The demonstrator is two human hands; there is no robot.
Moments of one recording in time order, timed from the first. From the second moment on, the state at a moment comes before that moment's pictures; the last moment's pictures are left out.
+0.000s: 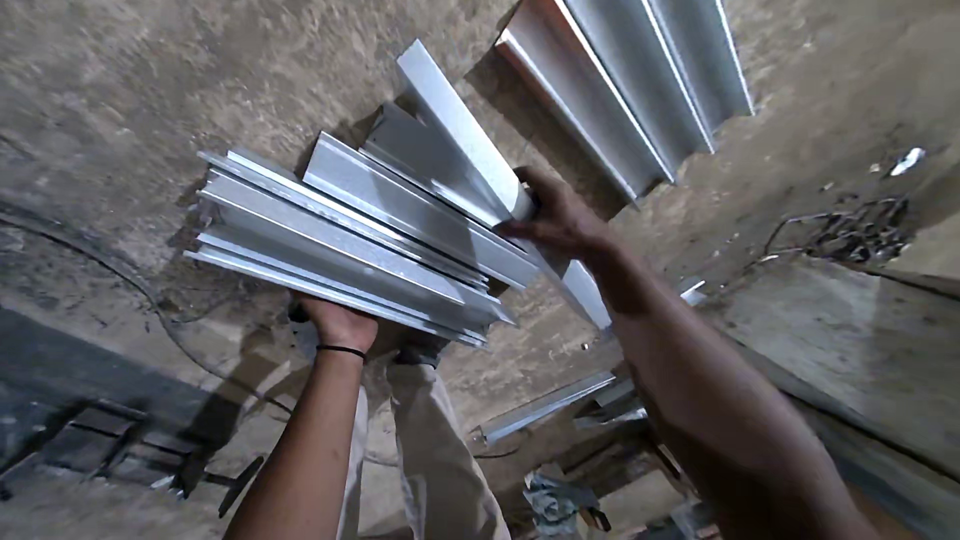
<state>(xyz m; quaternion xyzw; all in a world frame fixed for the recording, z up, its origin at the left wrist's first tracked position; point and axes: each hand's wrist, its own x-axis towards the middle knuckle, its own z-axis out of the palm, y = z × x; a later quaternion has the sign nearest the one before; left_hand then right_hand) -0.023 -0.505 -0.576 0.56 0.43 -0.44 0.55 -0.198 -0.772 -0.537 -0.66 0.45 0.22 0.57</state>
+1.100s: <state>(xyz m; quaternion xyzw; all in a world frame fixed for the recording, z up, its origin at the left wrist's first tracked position) -0.024 -0.507 -0.577 0.57 0.43 -0.44 0.55 -0.208 -0.754 -0.621 -0.73 0.50 0.31 0.35</state>
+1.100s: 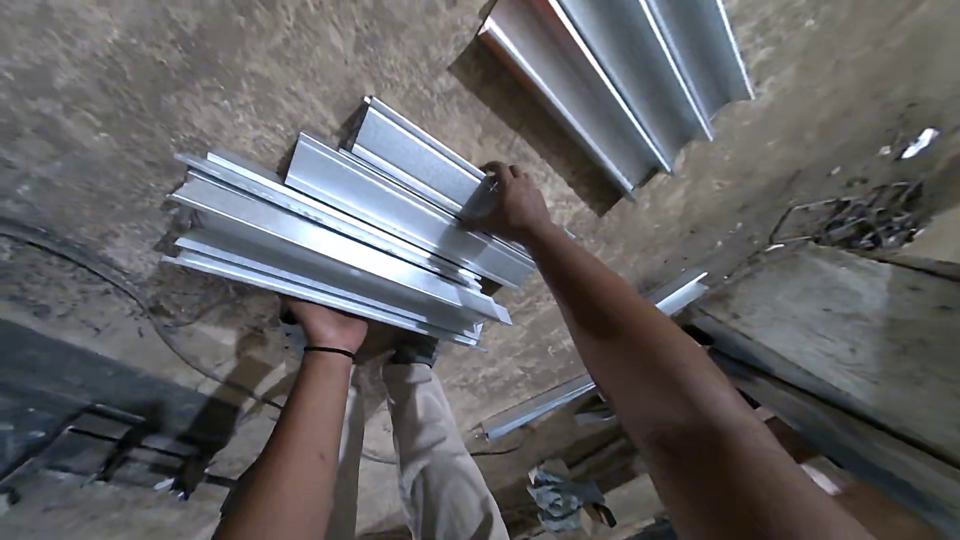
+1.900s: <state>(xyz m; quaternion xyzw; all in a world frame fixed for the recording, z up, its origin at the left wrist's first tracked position) -0.026 -0.502 -0.579 0.57 0.42 -0.45 0.54 -0.174 -0.773 -0.574 -0.71 0.46 0.26 0.47</state>
